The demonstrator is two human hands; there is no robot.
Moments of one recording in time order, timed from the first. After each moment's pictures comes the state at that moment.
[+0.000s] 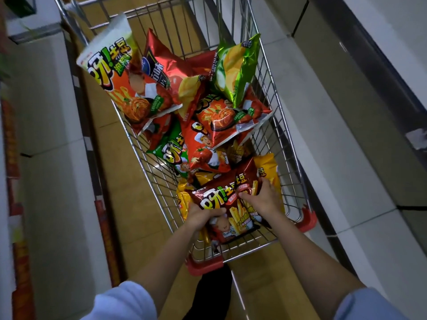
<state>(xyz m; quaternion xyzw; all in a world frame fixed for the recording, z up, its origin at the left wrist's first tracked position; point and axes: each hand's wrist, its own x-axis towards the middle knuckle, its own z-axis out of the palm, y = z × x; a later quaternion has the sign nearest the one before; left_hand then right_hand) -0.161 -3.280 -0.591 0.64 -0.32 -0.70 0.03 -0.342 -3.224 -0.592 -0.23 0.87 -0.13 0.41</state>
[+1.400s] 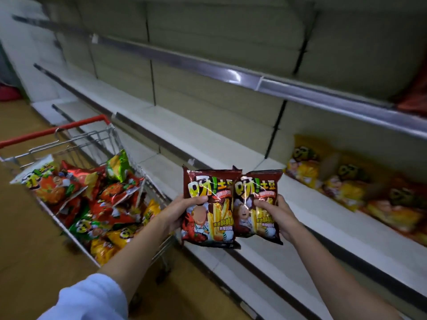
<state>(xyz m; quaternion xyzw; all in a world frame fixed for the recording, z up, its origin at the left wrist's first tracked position) -0.218 -3.032 -0.288 0.18 -0.60 -0.78 -0.03 -0.353 -2.794 -0.291 -0.04 0.74 -0.63 0.24</state>
